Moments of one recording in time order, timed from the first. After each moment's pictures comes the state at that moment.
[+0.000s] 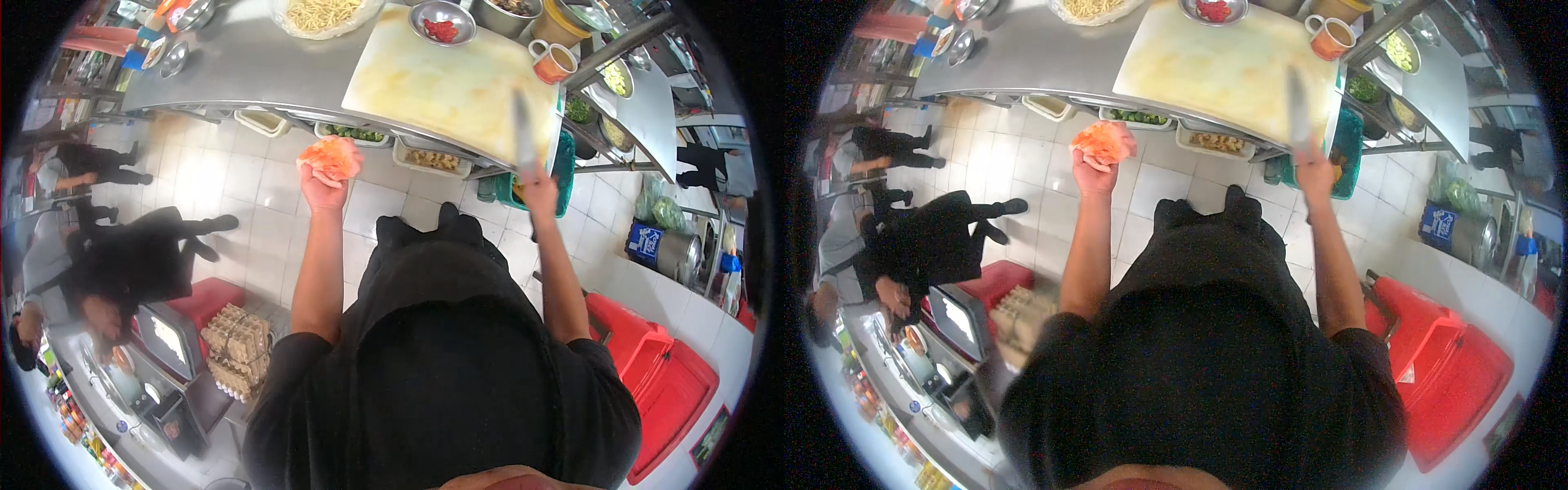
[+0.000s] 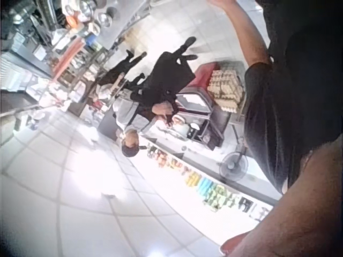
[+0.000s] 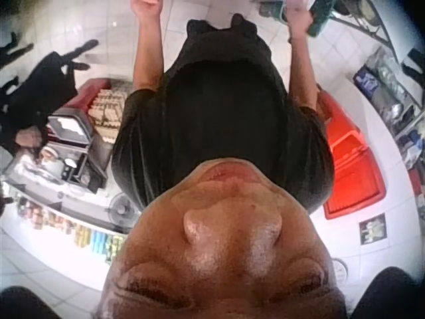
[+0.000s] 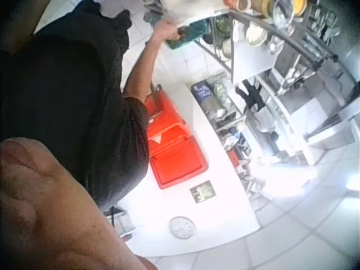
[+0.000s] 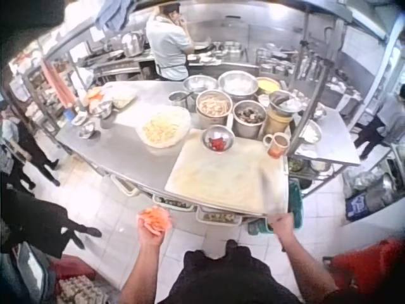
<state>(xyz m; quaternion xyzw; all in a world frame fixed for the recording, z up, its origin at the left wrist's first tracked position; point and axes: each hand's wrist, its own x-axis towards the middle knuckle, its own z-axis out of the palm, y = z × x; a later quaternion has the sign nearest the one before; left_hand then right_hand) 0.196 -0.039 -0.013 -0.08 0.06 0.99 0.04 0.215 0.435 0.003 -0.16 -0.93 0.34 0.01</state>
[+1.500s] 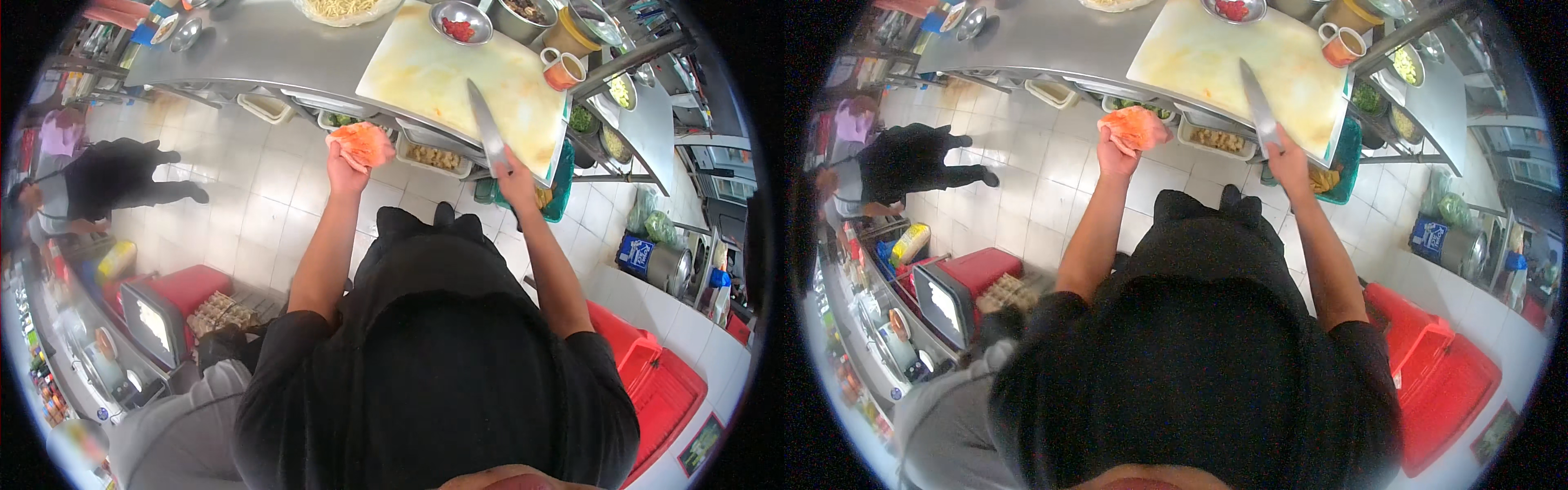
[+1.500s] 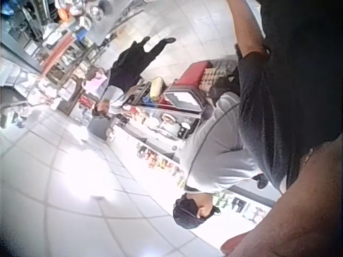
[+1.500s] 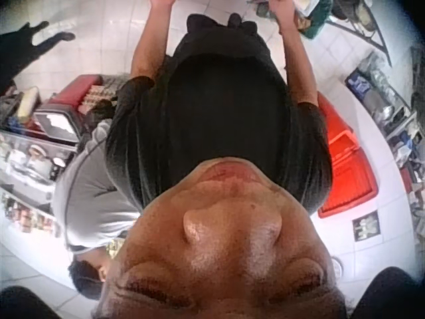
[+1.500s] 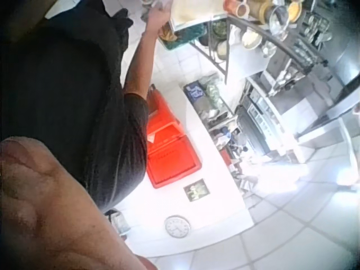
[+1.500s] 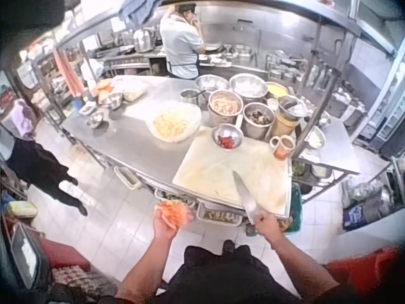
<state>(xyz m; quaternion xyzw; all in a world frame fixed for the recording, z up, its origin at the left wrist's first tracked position) 0.186 -0.019 -0.038 -0.22 0.17 0.96 0.03 0.203 0.366 0.001 -0.01 -0.91 0.42 0.04</state>
